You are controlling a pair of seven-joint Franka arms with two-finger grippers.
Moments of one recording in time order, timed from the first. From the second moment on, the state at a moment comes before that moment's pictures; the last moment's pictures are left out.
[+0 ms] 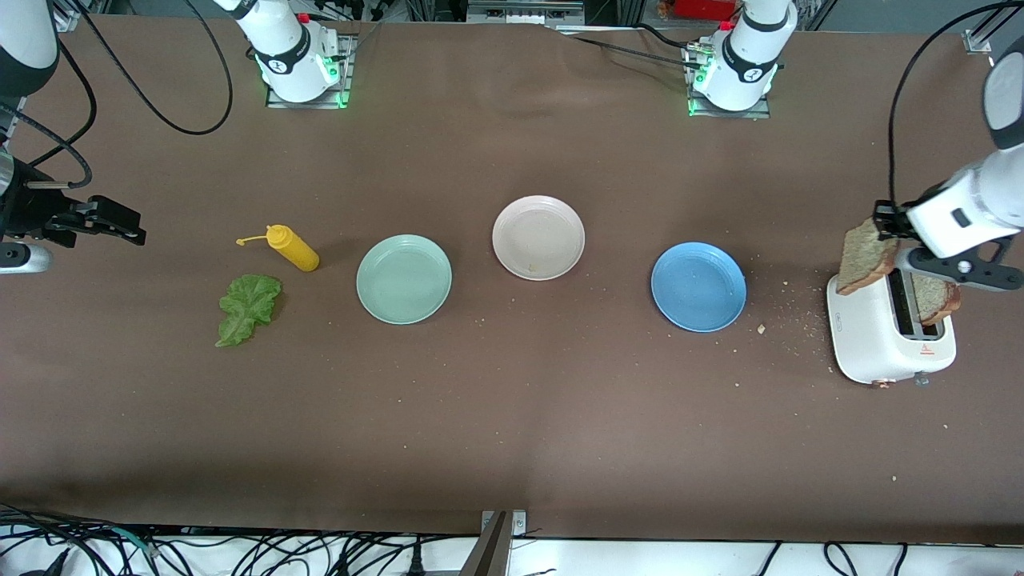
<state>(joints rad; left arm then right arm) 0.27 0.17 -0.31 -1.61 0.11 1.53 0.23 -0.03 0.18 0.02 -1.47 -0.01 1.61 -0.06</state>
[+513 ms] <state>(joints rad) 0.12 0.35 -0.31 -1.63 -0.31 1.50 0.21 -0.03 0.18 0.02 -1.47 -0.01 1.61 -0.06</state>
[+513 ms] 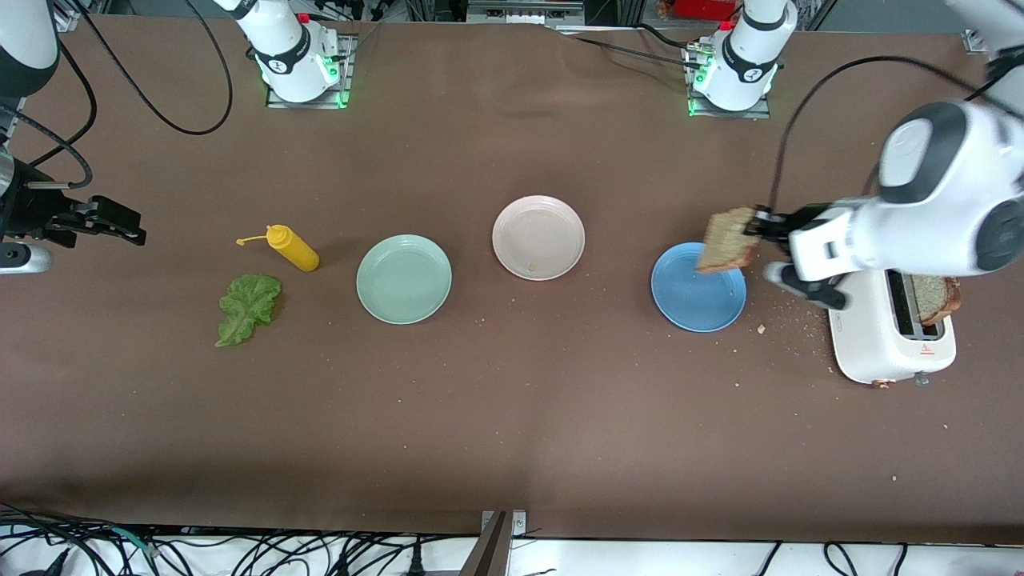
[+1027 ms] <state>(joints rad) 0.03 0.58 -0.31 -1.63 -0.73 1.50 0.31 -0.03 0.18 0.02 -1.47 -0.01 1.61 -0.06</state>
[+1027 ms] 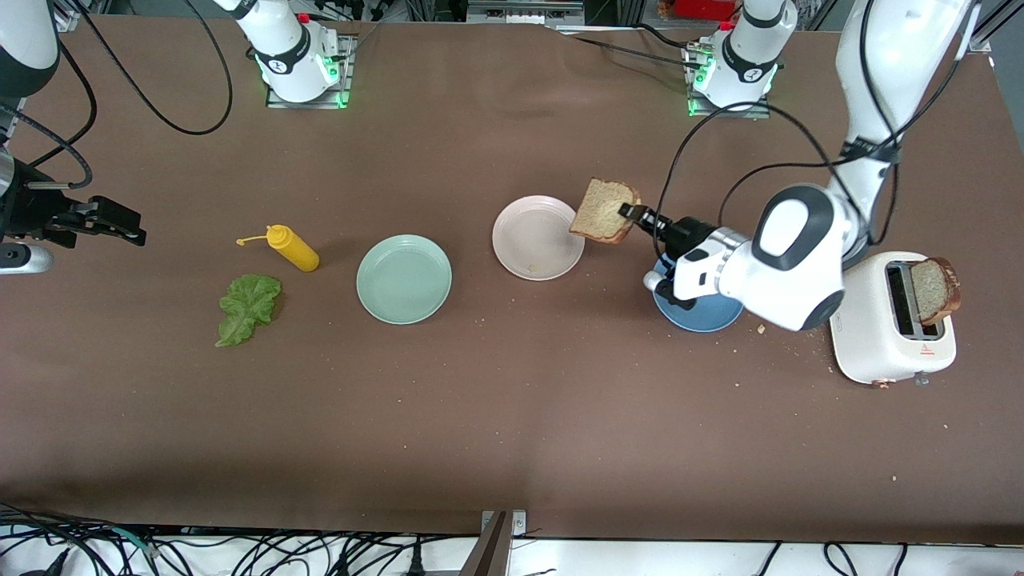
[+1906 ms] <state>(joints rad) -0.04 0.76 -0.31 -1.71 -0.93 1.68 0.67 -0.03 0.18 0.02 -1.47 -0.01 1.61 -0.06</state>
